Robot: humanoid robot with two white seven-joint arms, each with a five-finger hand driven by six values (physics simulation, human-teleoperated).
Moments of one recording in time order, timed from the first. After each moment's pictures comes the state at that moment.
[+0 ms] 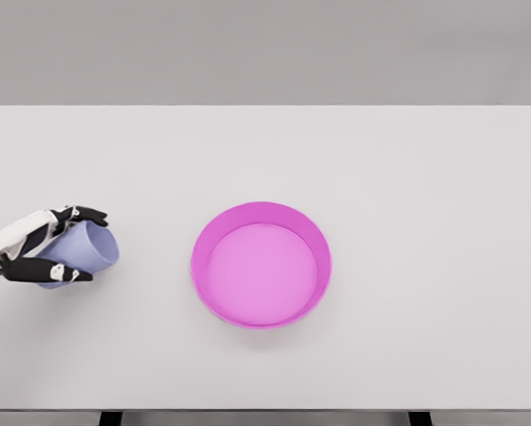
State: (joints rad) left arm 0.14 0.98 -0.15 -1.77 0.46 -0.14 -0.40; right arm 0.02 0.00 0.24 0.05 -0.08 -0.07 -0.09
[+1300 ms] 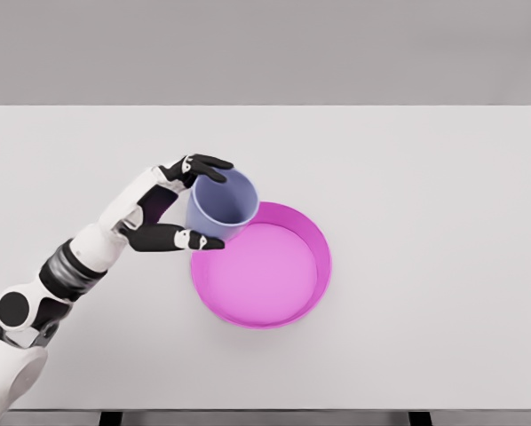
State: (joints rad) left arm -0.13 0.48 -0.39 -1.77 0.52 -0.42 -0.40; right arm 0.02 0.00 0.24 0.05 -0.08 -0.07 -0.09
